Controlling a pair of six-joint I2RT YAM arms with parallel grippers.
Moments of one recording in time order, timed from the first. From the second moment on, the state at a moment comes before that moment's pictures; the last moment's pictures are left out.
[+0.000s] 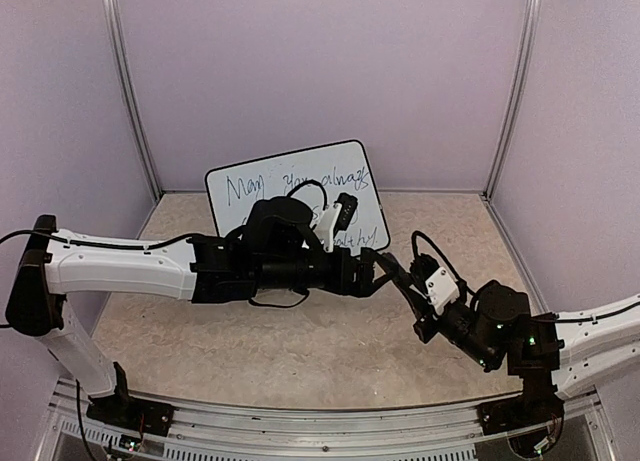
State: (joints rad) left arm -1.16 1.64 1.22 0.09 0.03 -0.63; right arm 1.31 0.94 0.39 0.42 0.71 -0.22
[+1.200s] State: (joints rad) left arm -1.11 1.65 1.15 0.28 0.19 -0.68; right arm 1.37 0.96 0.38 0.58 0.72 -0.35
